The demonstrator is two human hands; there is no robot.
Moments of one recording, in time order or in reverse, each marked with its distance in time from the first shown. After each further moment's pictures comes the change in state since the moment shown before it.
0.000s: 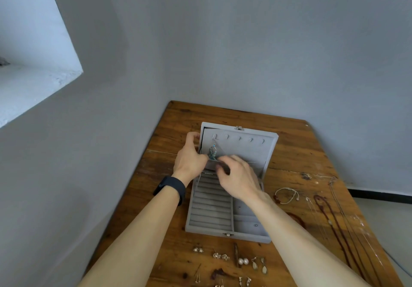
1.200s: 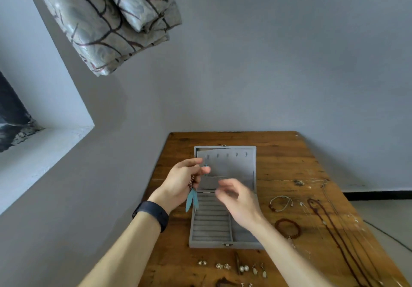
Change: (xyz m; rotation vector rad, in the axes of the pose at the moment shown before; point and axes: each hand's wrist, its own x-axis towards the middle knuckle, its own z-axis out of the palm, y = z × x) left_hand -0.056 0.063 -0.040 -0.595 -0.231 -0.203; right_hand -0.067 -0.021 -0.042 0.657 0.000 0.175
